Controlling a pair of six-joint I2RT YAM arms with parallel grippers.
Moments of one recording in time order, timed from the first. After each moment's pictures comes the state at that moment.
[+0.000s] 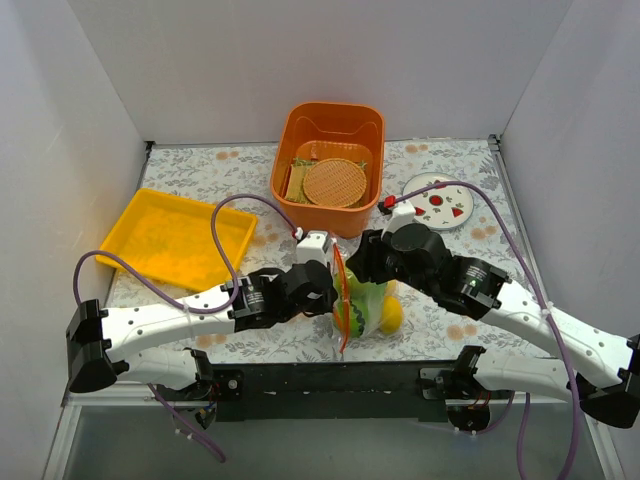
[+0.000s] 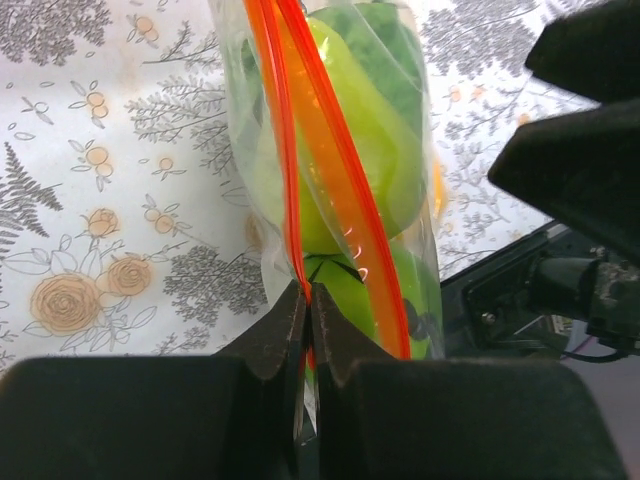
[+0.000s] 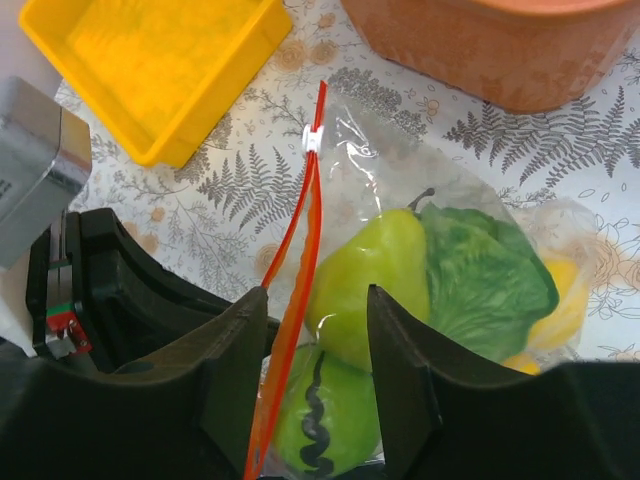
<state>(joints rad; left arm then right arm) -1.23 1.21 0.96 -0.48 -0.41 -0.87 1.02 0.99 1.02 -0.53 0.25 0.58</state>
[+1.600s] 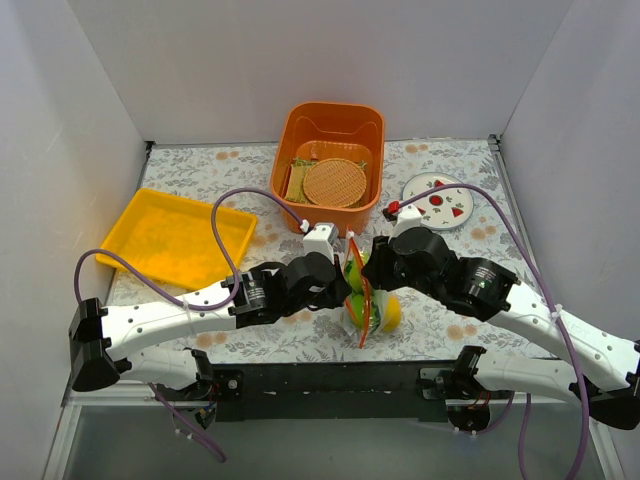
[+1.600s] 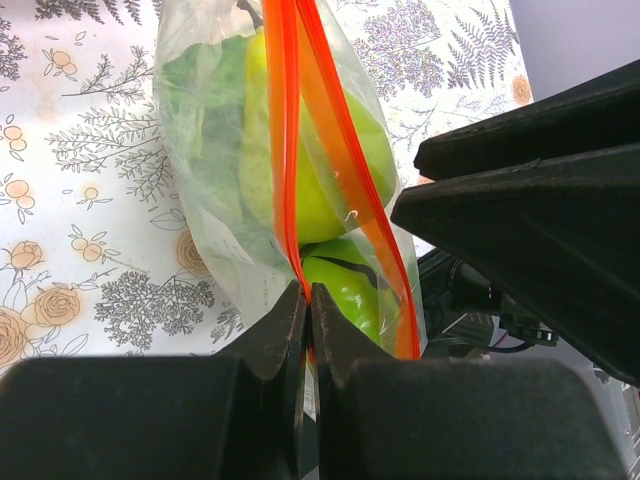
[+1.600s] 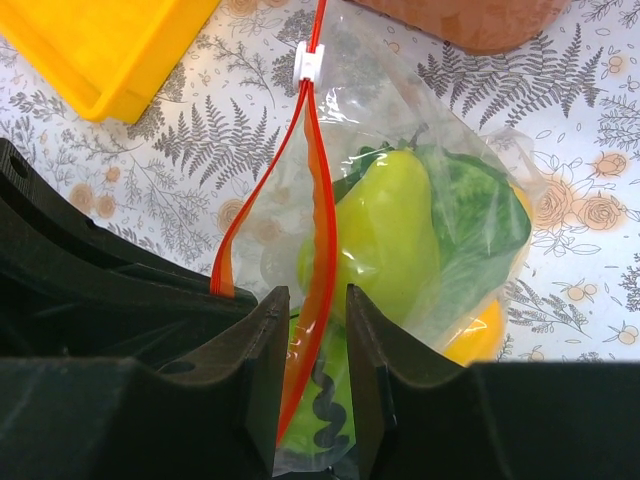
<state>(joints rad) -1.23 1.23 1.04 -0.42 -0.35 -0.88 1.04 0.96 1.06 -0.72 0.27 0.59</state>
